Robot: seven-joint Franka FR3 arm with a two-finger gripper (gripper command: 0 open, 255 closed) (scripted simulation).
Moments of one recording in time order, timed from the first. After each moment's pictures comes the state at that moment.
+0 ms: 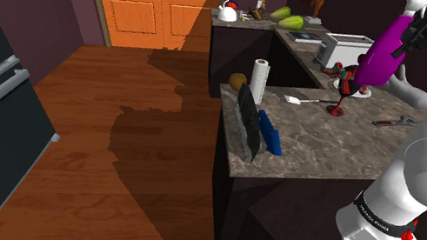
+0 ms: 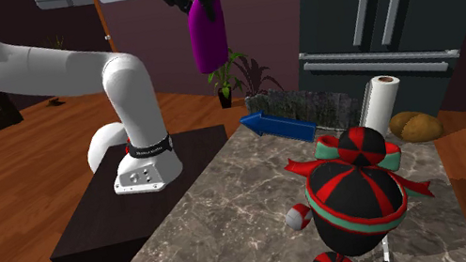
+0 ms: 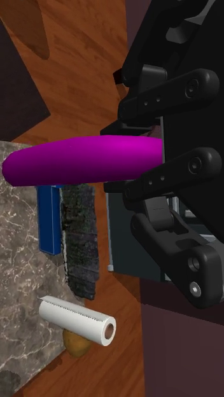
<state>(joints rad) 0.24 -1.25 -0.70 -2.33 -0.18 1.46 -1.13</state>
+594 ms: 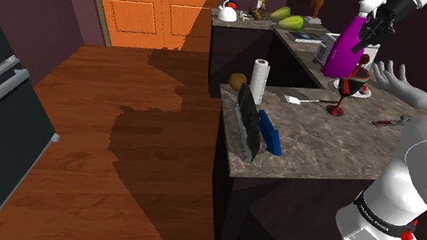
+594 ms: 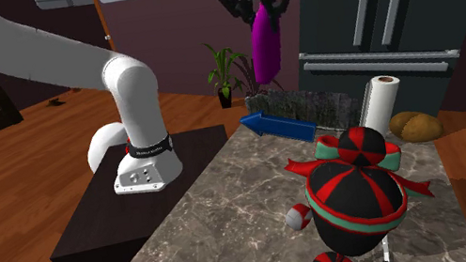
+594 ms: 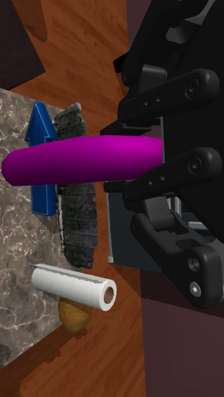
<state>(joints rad) 0.46 -1.02 -0.88 -2.24 -0.22 1.69 -1.17</state>
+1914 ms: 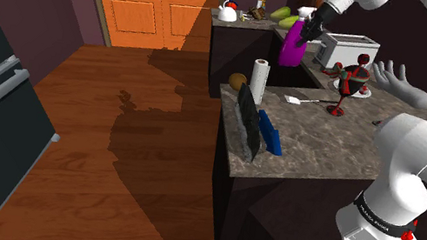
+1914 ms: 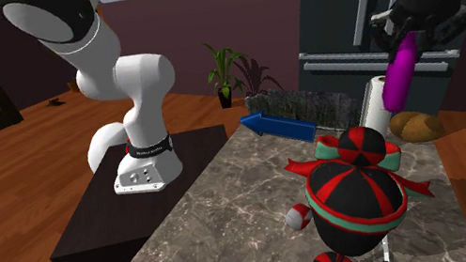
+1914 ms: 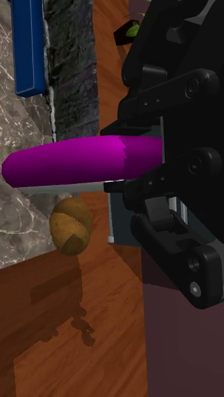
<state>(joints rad) 1.38 -0.76 -1.65 -1.67 -0.23 1.90 -1.28</state>
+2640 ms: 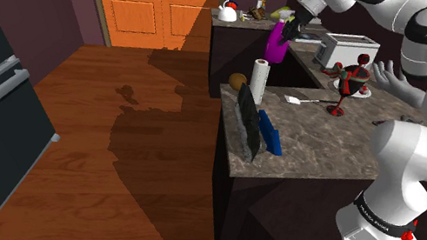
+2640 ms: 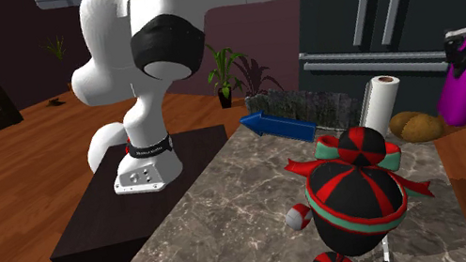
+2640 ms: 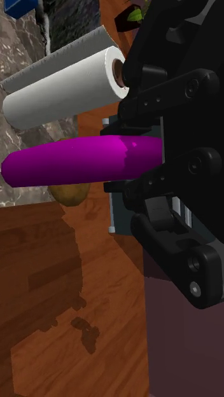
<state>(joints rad) 1.92 -0.98 -1.95 -1.08 -0.36 1.76 -1.28</state>
